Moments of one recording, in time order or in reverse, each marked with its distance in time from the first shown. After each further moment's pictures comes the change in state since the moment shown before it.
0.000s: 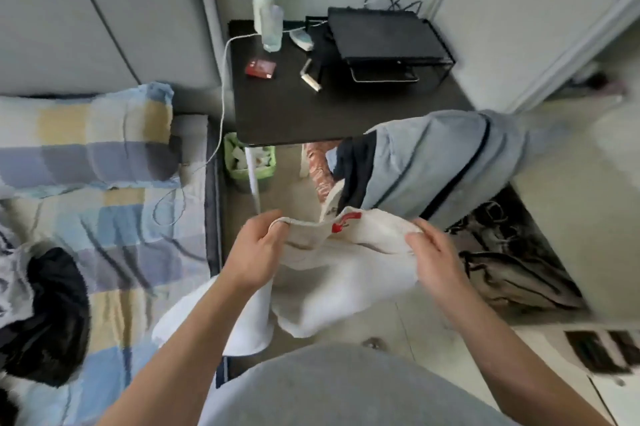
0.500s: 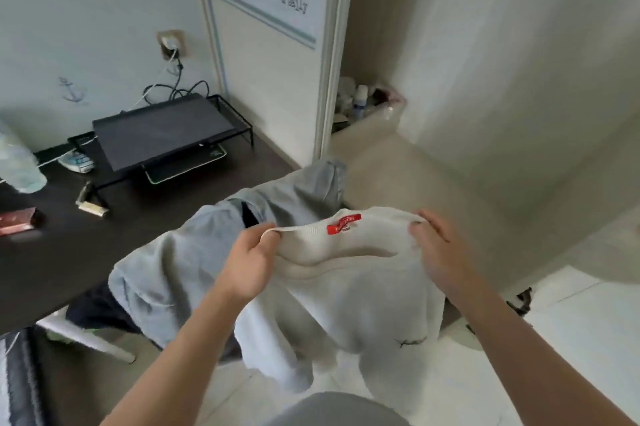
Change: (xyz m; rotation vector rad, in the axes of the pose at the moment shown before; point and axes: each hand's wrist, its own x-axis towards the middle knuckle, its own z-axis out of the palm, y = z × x) left_hand 0.129 0.200 0.325 -0.071 -0.435 0.209; right_hand 0.078 0.079 -0.347 0.082 0.488 0.001
